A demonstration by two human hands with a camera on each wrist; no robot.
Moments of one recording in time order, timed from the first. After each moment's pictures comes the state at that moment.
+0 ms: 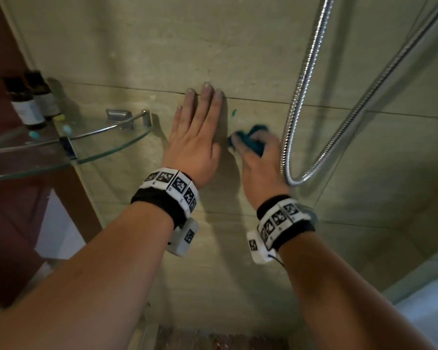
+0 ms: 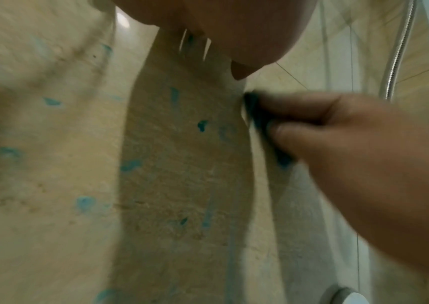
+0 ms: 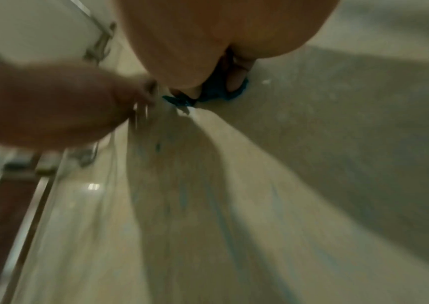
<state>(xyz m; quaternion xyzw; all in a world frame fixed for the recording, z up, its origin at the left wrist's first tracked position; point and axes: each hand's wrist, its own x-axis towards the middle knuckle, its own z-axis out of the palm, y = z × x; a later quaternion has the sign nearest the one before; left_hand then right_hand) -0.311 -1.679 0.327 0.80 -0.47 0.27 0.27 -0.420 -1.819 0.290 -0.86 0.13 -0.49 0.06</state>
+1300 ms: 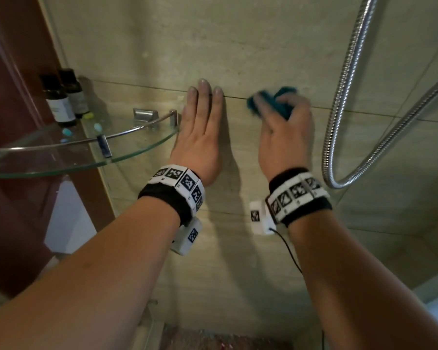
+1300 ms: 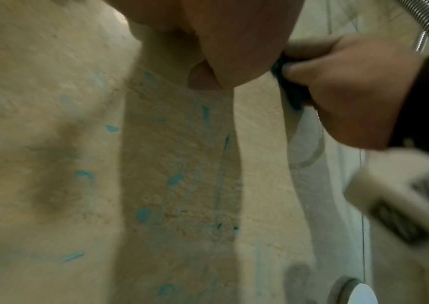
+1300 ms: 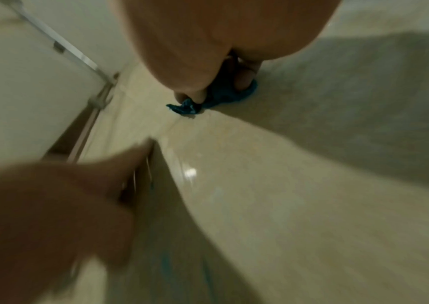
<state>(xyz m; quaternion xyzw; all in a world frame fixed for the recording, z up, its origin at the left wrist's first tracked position) -0.298 -1.652 0.331 0.81 -0.44 0.24 0.29 -0.396 -1.795 0.345 -0.82 0.14 -0.56 0.03</state>
